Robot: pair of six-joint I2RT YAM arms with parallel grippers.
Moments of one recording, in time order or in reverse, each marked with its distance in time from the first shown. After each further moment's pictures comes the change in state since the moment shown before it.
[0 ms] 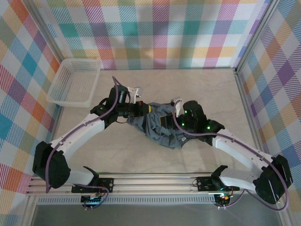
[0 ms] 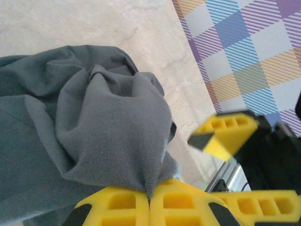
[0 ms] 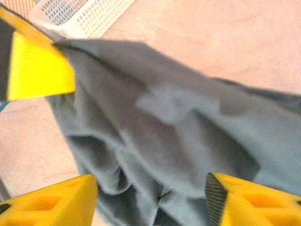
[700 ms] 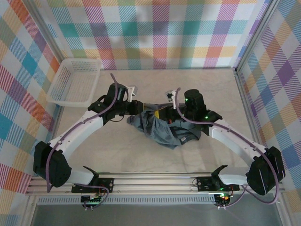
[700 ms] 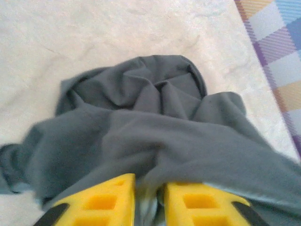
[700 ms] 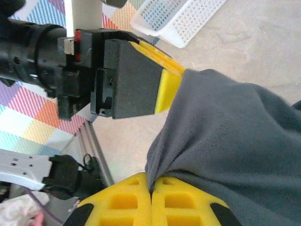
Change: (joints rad) left arm 0.047 0.018 0.063 -0.174 -0.223 0.155; right arm -0.097 0.093 0.099 0.092 -0.498 0.162
